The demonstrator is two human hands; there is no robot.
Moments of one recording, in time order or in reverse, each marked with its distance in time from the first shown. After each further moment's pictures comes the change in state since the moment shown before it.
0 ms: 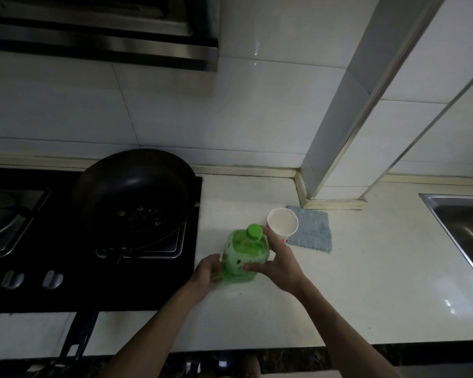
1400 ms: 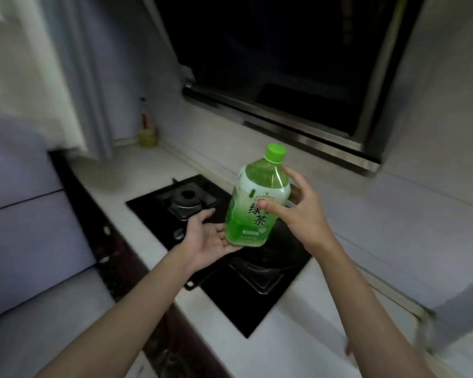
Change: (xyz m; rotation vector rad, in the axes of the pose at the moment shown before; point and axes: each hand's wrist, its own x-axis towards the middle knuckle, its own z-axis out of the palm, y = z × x) left_hand -0.259 0.104 -0.080 -0.783 0.127 0.529; right_hand 0.031 -0.294 0.027 0.357 -0.469 -0.568
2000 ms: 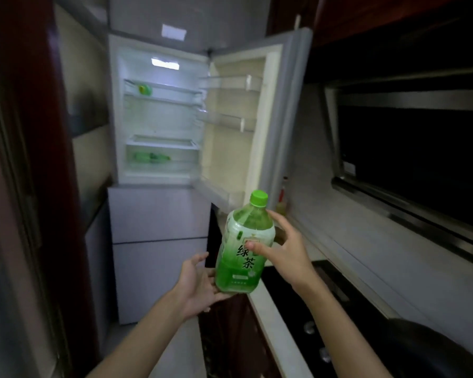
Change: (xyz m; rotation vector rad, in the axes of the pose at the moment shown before) left_hand -0.211 0.171 -0.222 -0.204 0.277 0.408; right_hand 0.052 -0.098 0.344 0.246 -0.510 -0.161
